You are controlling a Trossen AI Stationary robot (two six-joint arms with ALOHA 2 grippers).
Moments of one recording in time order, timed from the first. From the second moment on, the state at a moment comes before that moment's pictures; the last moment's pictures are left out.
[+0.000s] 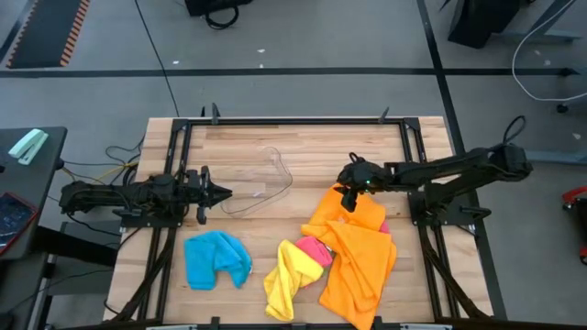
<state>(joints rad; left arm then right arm) -0.01 0.11 0.01 0.05 -0.10 -0.20 -0.09 1.23 0.53 -0.07 0.19 0.24</state>
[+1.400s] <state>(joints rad) -0.01 0.11 0.01 0.05 -0.10 -0.20 -0.14 1.37 0.58 -0.15 0.23 -0.03</state>
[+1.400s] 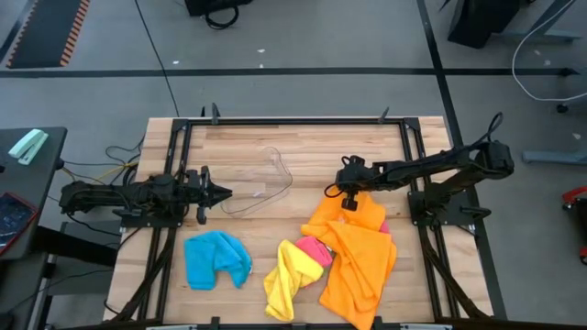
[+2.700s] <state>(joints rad) -0.01 0.11 0.01 0.05 -0.10 -0.20 -0.05 1.23 1.30 -0.63 0.49 -0.17</state>
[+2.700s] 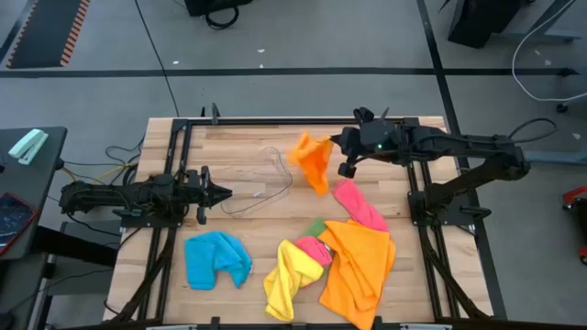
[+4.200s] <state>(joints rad) -0.01 0.11 0.01 0.06 -0.10 -0.21 0.10 1.23 1.30 -0.74 0.50 -0.10</state>
